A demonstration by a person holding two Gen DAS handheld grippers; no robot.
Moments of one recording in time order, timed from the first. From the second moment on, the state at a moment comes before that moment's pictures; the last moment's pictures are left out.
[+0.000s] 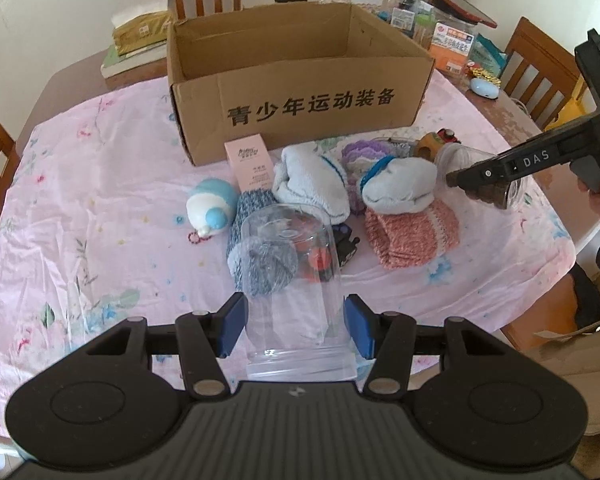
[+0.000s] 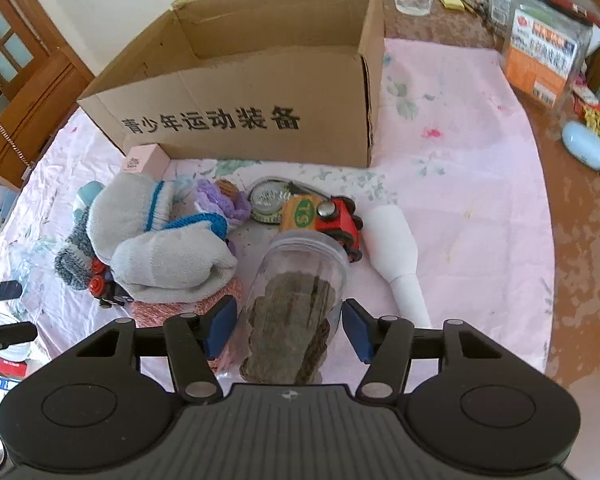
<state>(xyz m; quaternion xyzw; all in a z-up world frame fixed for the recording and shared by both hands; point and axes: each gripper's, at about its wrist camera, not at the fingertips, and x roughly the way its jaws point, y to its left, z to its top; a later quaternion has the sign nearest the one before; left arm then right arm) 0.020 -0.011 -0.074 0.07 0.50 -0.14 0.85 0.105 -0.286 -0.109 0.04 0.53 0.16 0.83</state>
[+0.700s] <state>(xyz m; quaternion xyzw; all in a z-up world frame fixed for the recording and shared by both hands) 0.035 -0.020 -0.068 0.08 0.48 -0.17 0.85 0.100 -0.286 -0.124 -0.01 0.57 0.17 0.81</state>
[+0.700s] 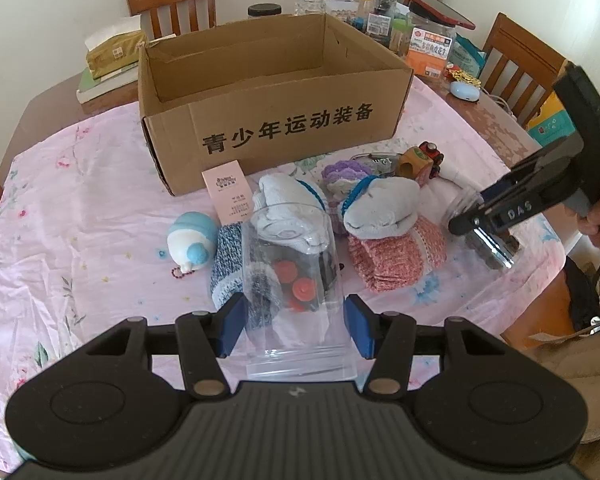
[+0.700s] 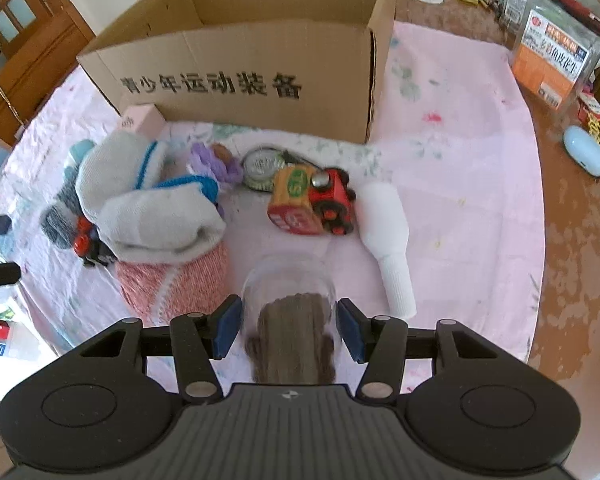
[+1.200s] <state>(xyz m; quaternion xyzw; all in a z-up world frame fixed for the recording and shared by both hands) 0.049 -0.025 -0.060 0.10 0.47 -0.19 0.85 0.094 -0.279 -0.126 -0.05 0.58 0.18 0.80</state>
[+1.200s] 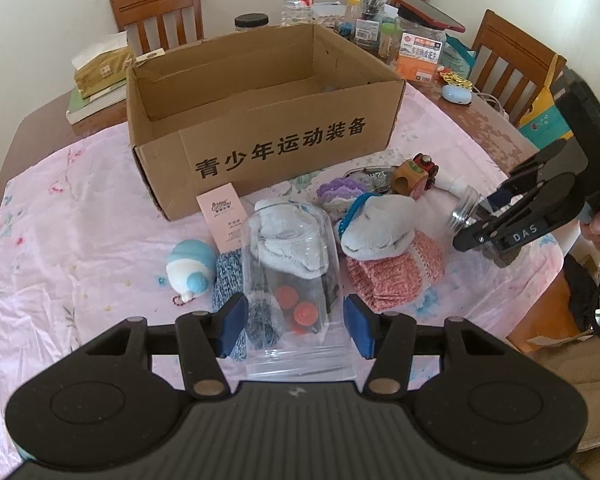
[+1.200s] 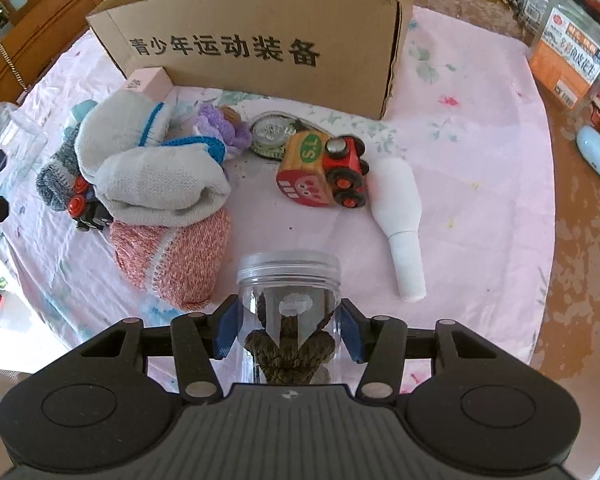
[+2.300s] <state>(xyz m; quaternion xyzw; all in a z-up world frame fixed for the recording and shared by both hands) 0.152 -0.032 -0.014 0.12 0.40 -0.19 0.89 0.185 -0.244 -0.004 -0.12 0.44 0.23 0.86</state>
